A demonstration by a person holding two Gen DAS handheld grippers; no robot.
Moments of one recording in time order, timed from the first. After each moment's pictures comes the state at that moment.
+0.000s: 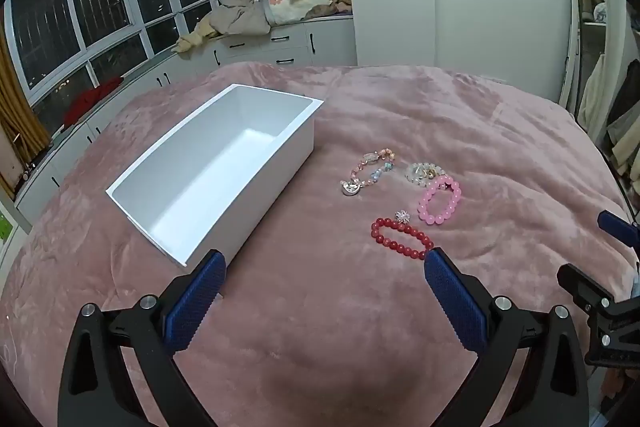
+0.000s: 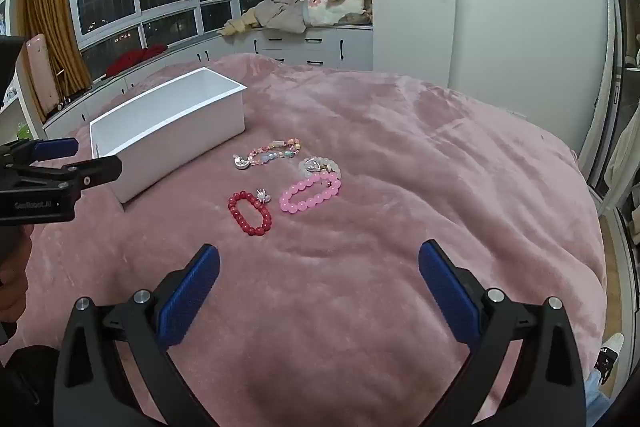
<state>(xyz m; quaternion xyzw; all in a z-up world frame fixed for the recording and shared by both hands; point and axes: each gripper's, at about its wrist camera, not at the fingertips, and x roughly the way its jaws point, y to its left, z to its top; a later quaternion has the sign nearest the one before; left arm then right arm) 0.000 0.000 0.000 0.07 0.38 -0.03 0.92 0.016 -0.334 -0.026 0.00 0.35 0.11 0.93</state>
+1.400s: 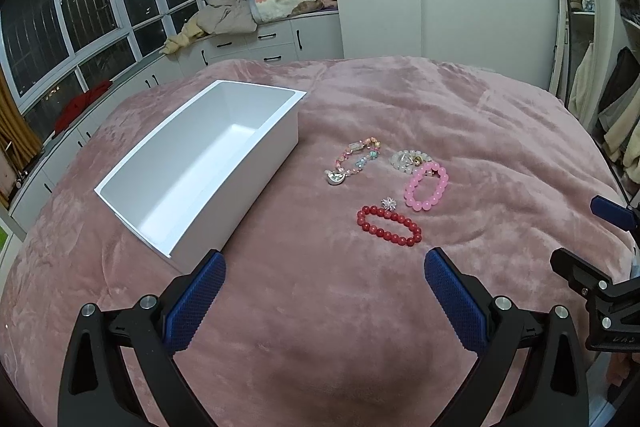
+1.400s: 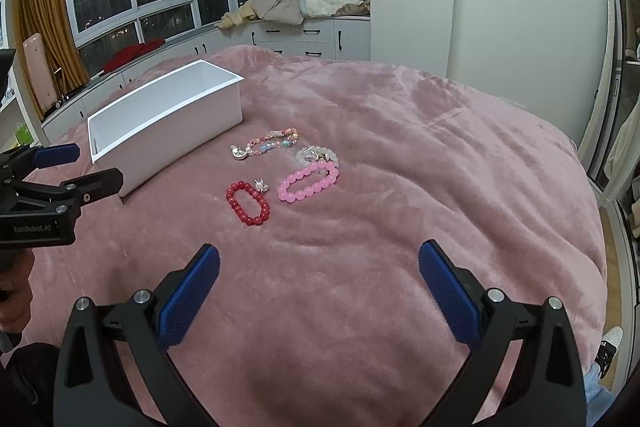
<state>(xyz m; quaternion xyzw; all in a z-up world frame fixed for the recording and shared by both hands) -0.009 -0.016 -0.008 0.09 0.39 -0.04 0.92 0.014 -0.339 -0.030 -0.01 0.36 0.11 0.93</state>
